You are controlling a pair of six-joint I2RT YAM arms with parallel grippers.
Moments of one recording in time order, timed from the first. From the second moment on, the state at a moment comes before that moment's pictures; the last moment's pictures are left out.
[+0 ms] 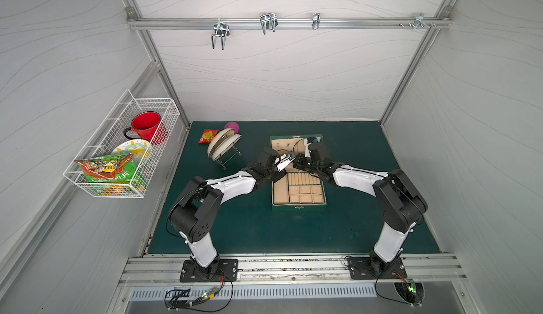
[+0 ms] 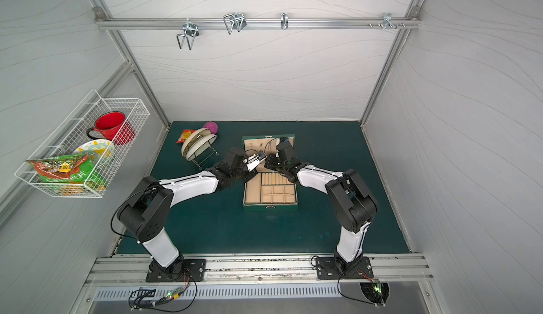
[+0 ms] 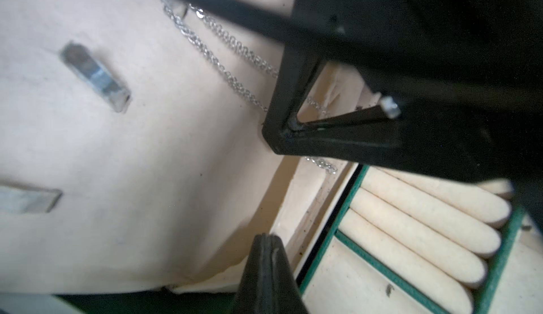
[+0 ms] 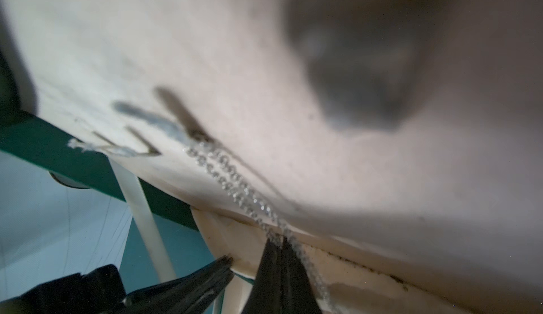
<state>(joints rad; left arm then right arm) -0.58 1.72 0.99 0.08 0.05 0.49 0.63 1.79 1.06 0.17 -0.15 0.72</state>
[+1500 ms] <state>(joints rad) -0.58 1.70 0.97 0.08 0.07 0.46 0.66 1.75 1.01 0.37 -0.06 0.60</state>
